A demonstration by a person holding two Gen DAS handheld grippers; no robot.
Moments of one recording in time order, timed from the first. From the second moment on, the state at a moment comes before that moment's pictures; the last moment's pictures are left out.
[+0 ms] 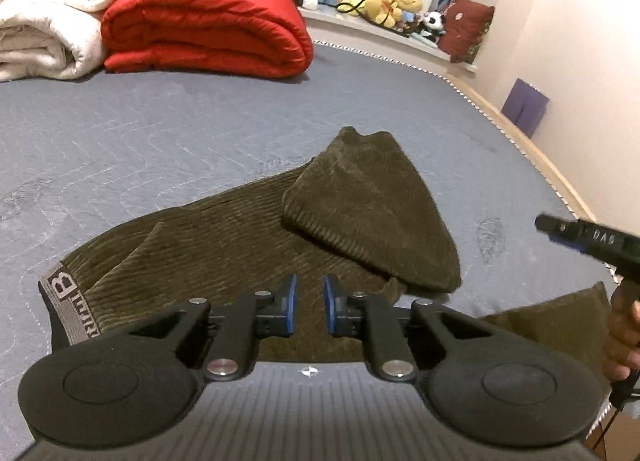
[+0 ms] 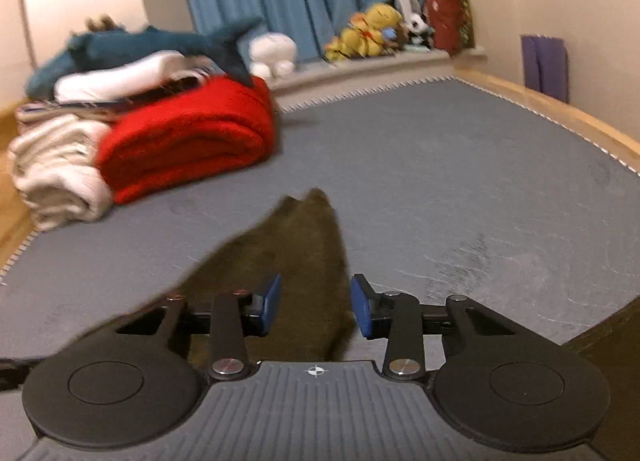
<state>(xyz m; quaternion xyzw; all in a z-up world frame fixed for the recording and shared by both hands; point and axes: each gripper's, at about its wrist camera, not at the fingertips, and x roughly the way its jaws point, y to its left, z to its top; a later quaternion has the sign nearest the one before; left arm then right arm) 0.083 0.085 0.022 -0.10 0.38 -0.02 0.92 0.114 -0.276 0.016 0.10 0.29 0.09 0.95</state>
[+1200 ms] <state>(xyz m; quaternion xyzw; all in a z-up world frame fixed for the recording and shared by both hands) 0.100 0.089 0.017 -0.12 0.41 -0.01 0.91 0.161 -0.216 -0.005 0.05 0.28 0.20 0.94</state>
